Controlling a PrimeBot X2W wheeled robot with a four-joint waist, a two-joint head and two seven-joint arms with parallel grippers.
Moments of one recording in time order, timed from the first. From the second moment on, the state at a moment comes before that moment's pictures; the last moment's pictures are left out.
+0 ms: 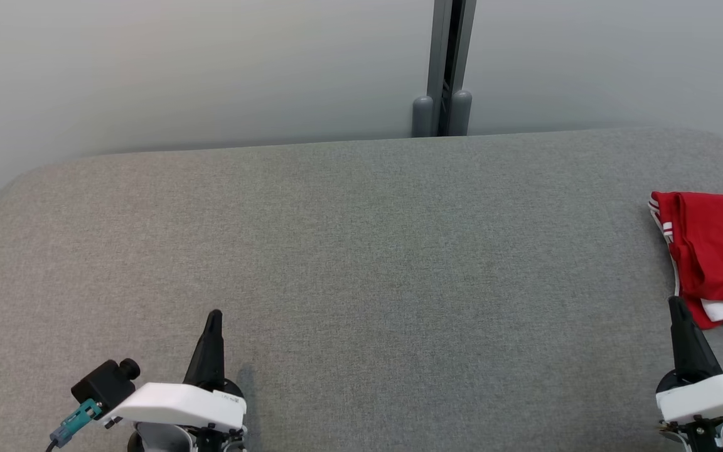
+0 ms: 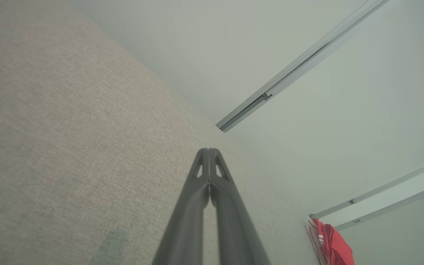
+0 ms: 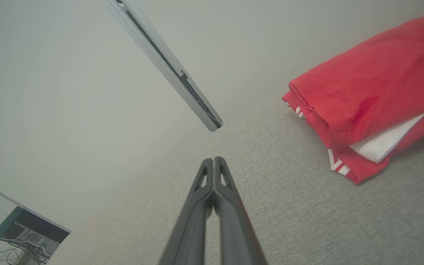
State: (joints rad) left arm -0.09 0.04 -0.20 0.33 -0.96 -0.02 -0.17; right arm -0.05 -0.08 -0.12 0.21 0.71 0.13 -0.04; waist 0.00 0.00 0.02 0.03
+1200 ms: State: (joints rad) left arm -0.22 0.05 -0.21 0.41 -1.33 -0.07 -0.11; right arm -0.09 -0.07 -0.28 0.25 1.14 0.13 0.11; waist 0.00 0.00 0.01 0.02
